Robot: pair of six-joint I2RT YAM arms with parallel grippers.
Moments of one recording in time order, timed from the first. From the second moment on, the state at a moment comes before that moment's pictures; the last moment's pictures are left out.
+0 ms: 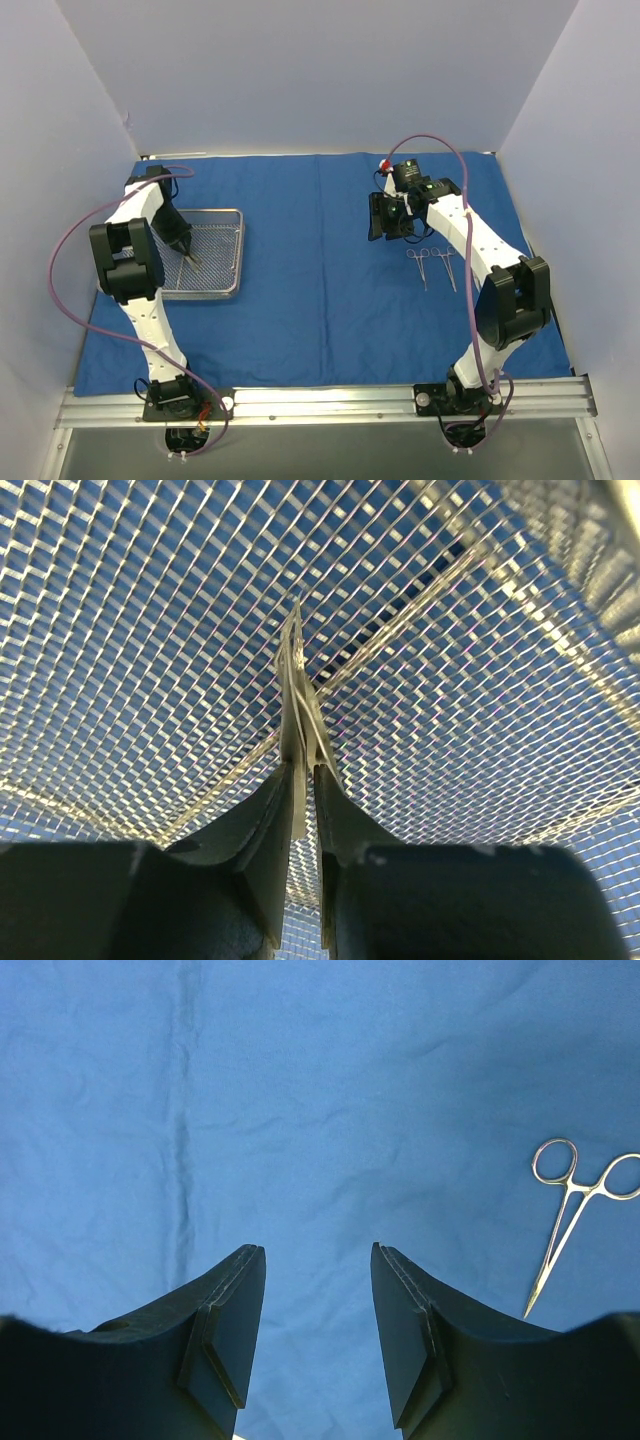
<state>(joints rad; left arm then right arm) 0.16 2.14 1.71 -1.03 -0.09 -0.54 0.34 1.68 1.42 -0.79 -0.16 0.24</state>
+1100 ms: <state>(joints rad) 0.15 2.10 1.62 -1.03 -0.16 -0.48 0.33 1.68 1.41 -0.79 -0.17 0.24</state>
